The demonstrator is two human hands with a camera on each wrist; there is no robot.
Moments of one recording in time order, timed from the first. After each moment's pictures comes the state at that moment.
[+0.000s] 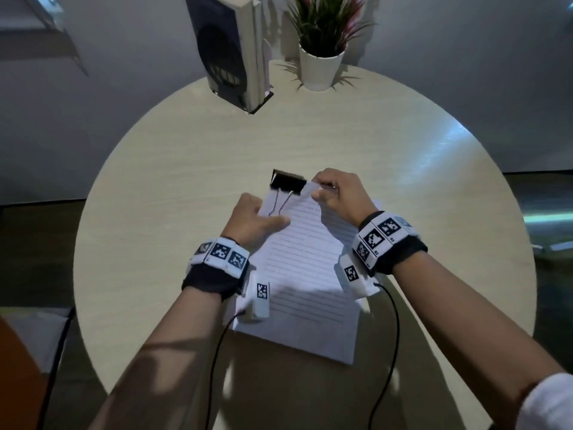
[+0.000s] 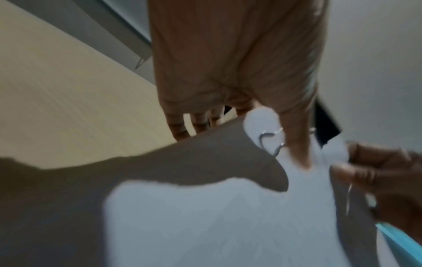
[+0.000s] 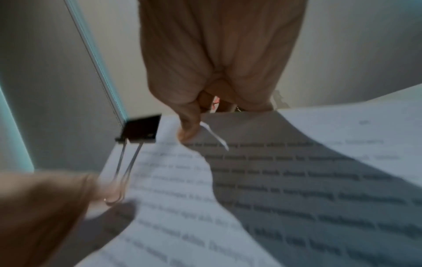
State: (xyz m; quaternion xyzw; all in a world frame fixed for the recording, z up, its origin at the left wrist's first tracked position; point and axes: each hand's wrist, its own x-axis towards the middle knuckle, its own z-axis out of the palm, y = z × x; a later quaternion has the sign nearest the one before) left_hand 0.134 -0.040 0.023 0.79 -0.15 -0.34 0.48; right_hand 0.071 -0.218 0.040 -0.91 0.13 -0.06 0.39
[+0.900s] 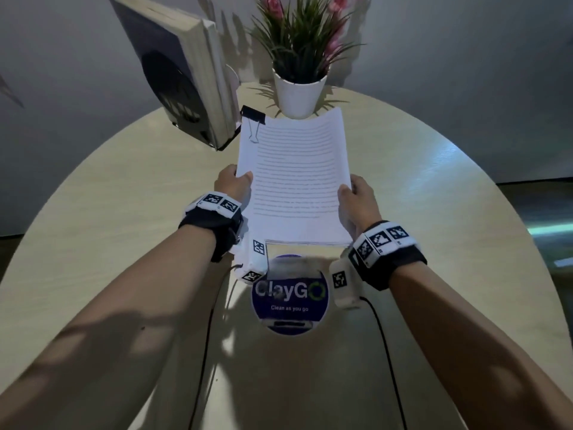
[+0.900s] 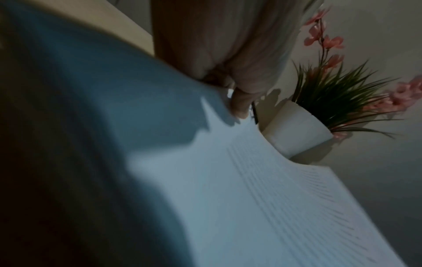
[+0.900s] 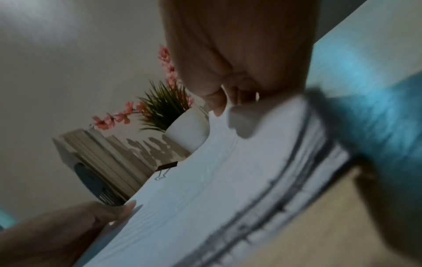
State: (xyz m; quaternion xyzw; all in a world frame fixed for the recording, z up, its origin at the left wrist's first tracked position) left_hand 0.298 -0.167 -0.024 0.83 -0.01 -0.29 0.47; right_hand 0.152 -0.331 -0.038 -0.72 0.42 -0.10 0.54
